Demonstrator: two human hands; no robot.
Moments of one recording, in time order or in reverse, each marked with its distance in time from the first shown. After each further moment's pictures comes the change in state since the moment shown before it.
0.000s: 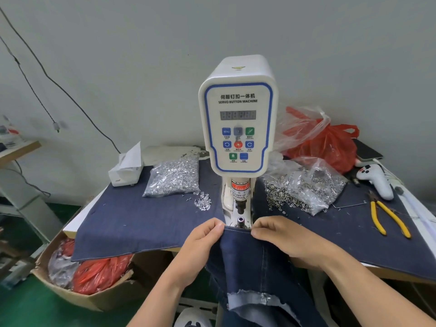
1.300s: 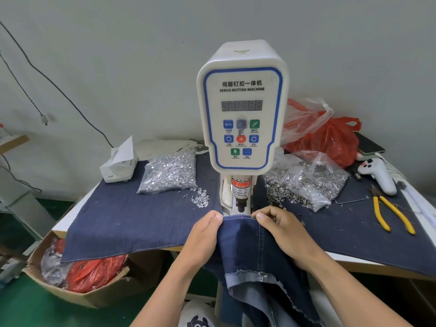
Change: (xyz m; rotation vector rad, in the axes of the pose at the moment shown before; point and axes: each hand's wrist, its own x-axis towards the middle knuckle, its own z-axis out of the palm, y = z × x) left_hand 0.032 -0.007 0.009 0.278 0.211 -0.097; right_hand 0.026 0.037 0.018 0.208 0.424 -0.080
